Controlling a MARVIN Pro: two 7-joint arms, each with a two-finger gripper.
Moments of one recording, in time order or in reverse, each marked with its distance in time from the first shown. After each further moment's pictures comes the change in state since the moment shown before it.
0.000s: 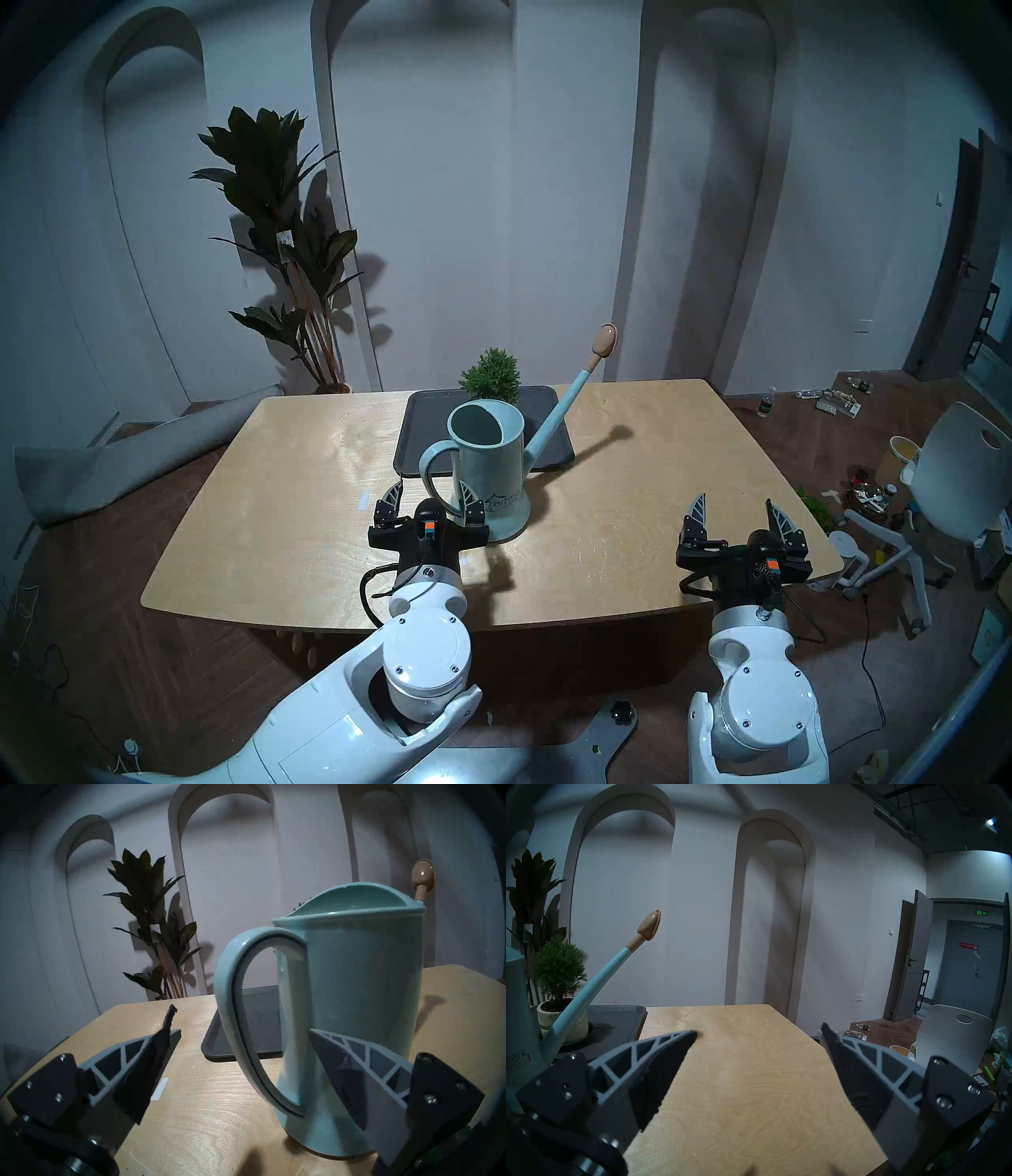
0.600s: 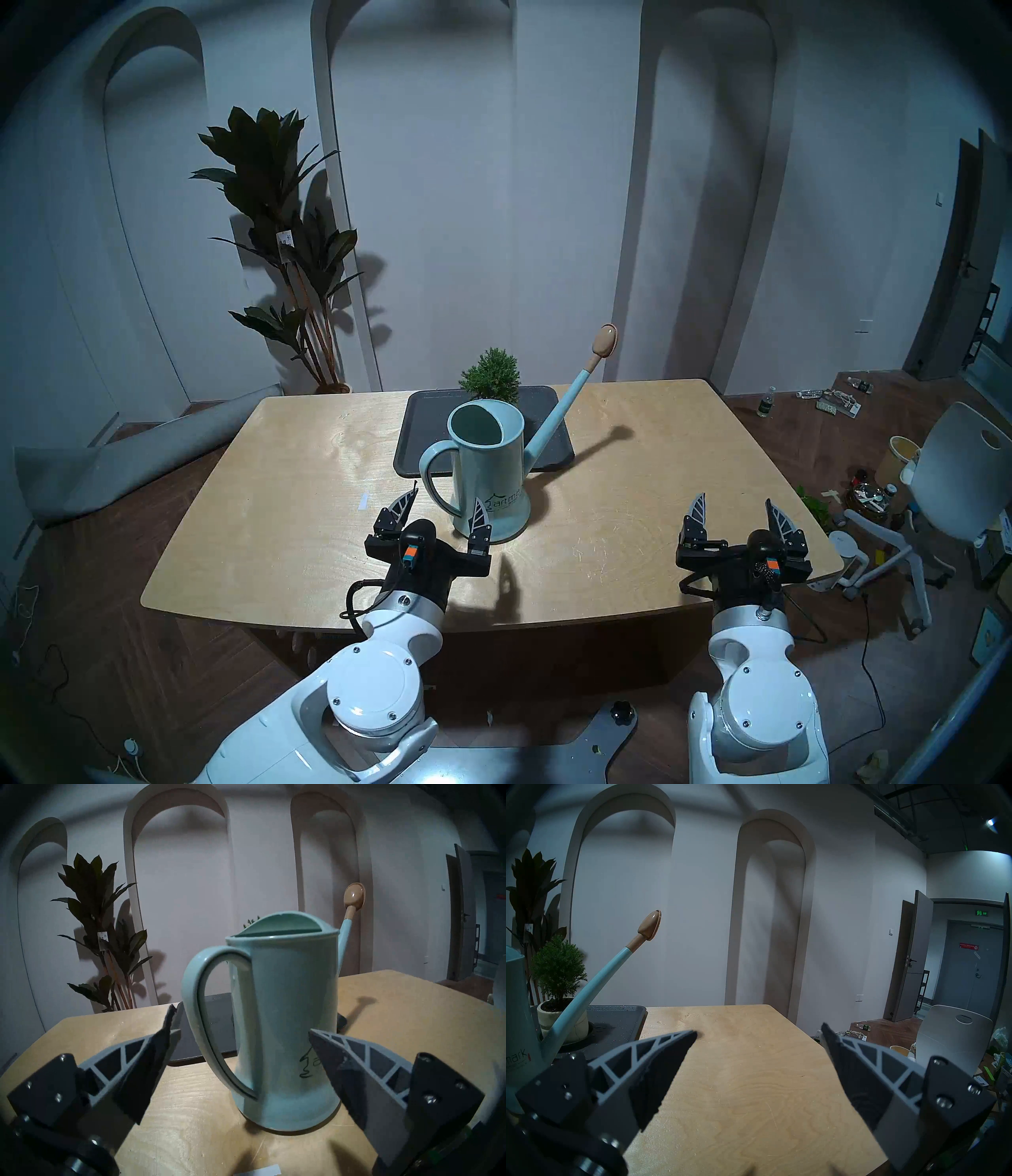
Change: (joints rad) left arm 0.170 0.093 -0.089 -0.154 0.056 -0.064 -0.316; right arm 0.000 0.003 -0.002 0.001 0.000 0.000 -0.003
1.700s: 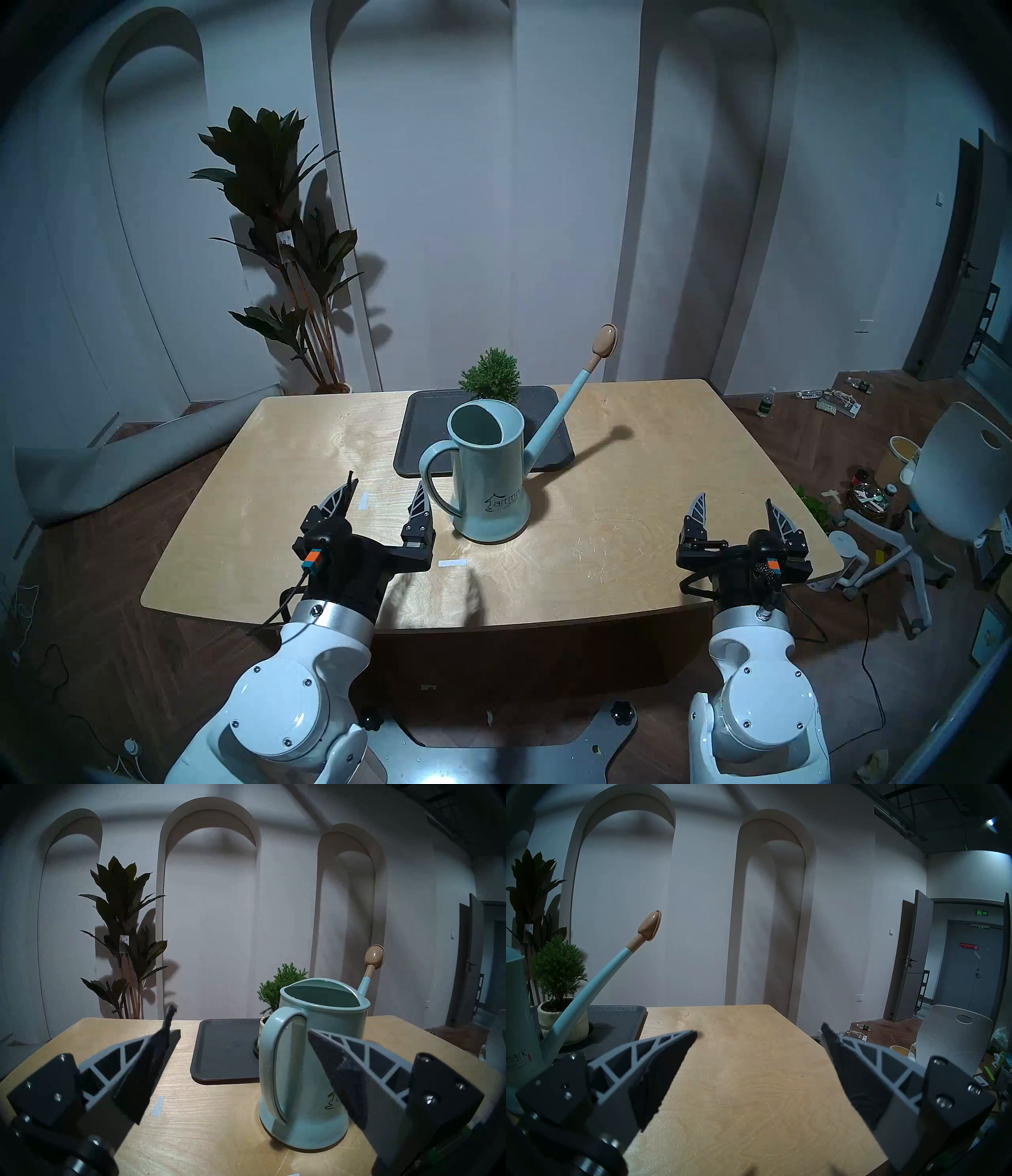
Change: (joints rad) left arm 0.317 -0.086 -0.301 -0.246 0.045 -0.120 -0.283; right arm -0.002 0.005 -0.002 -0.001 0.004 0.000 -0.004
